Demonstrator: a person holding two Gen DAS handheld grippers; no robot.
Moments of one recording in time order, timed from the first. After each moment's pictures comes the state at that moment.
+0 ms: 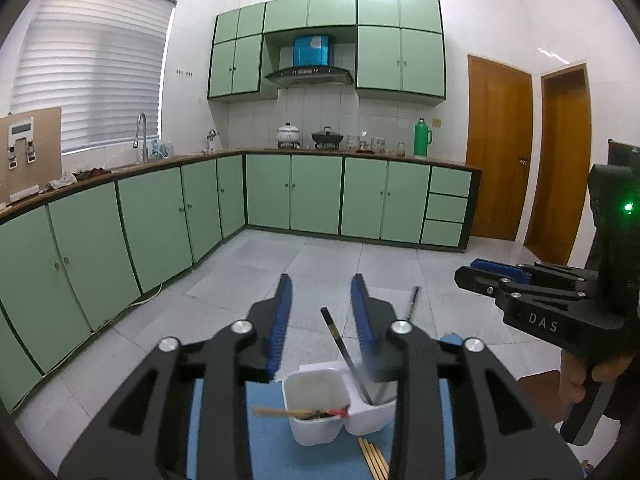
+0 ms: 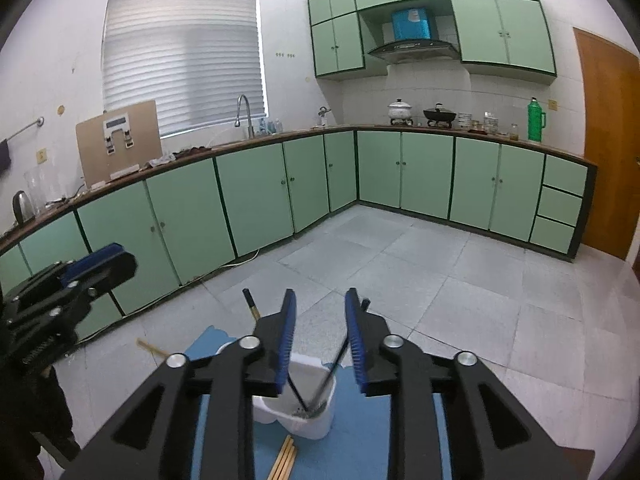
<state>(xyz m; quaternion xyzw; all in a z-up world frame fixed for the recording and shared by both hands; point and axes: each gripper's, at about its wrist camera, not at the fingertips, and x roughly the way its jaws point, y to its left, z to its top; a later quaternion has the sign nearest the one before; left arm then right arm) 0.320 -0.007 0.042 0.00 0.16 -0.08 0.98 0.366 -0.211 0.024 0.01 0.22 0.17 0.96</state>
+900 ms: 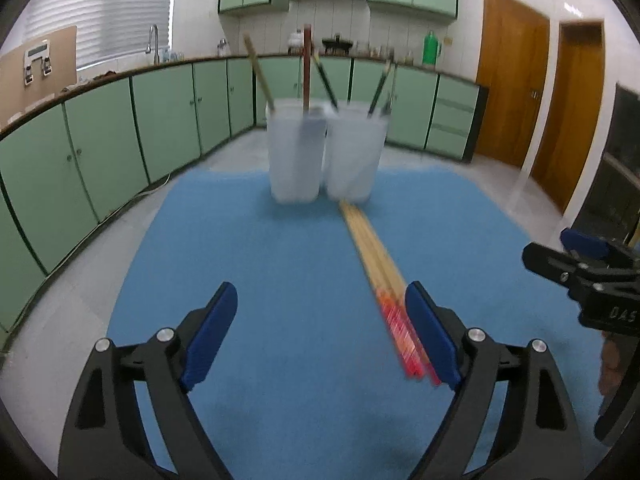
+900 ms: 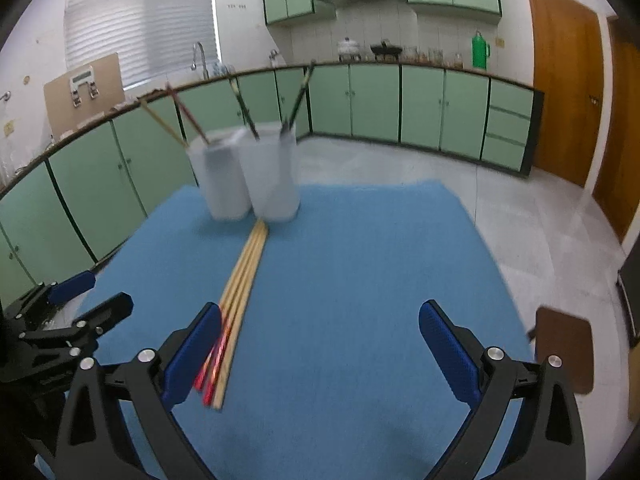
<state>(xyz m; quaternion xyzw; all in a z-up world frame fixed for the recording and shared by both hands) 0.165 -0.012 -0.166 0.00 0.33 -0.06 0.94 0.184 -0.239 -0.155 0.02 0.33 0.09 0.94</state>
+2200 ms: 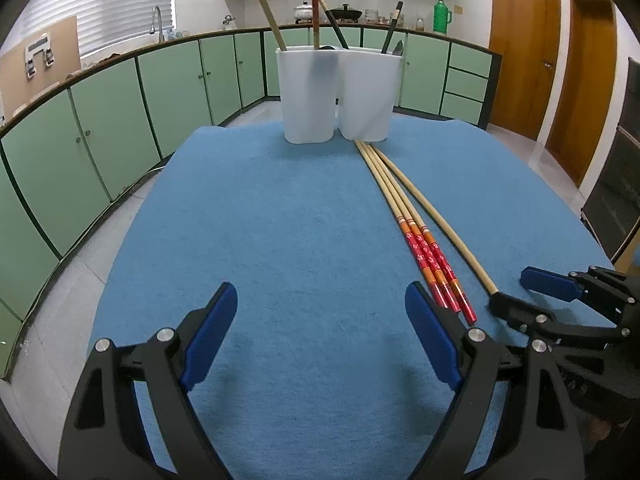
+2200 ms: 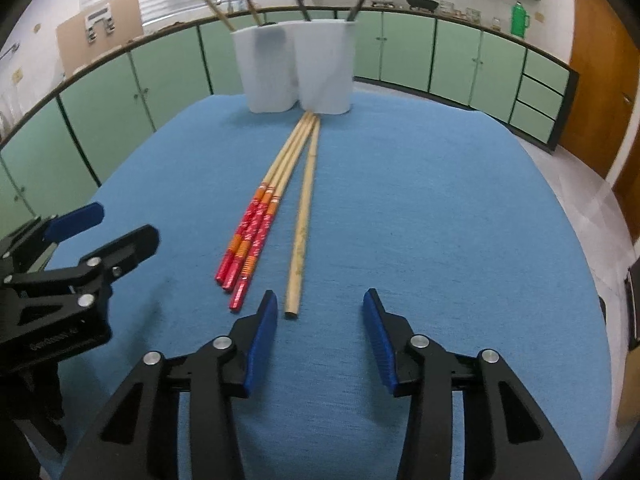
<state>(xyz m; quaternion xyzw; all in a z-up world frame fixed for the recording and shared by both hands) 0.149 -0.018 -0.196 0.02 0.37 -0.04 0.93 0.162 -0.189 -0.216 -0.03 0.42 0.13 0.90</state>
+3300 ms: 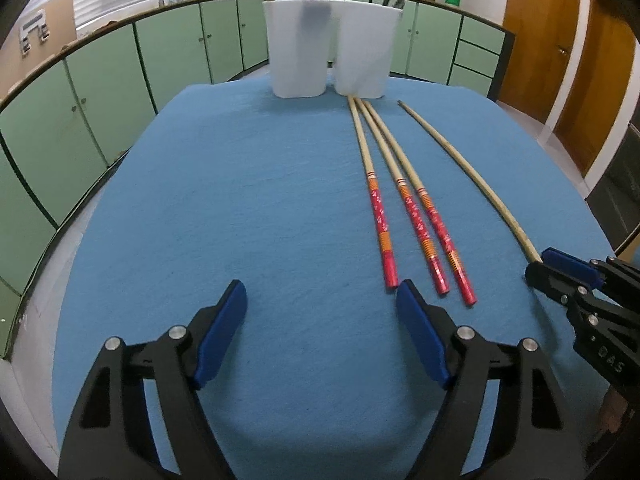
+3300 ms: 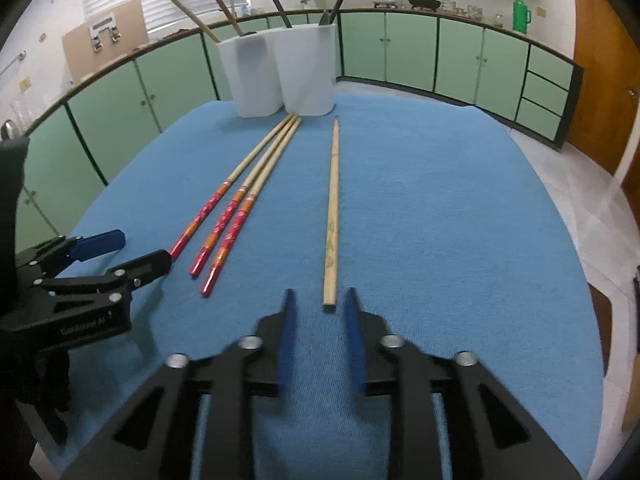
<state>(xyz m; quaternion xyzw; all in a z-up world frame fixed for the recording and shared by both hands) 0.157 -0.034 -0.215 0.00 0.43 -0.02 0.90 0.165 -0.232 -0.217 -0.01 0.41 0.15 0.90</state>
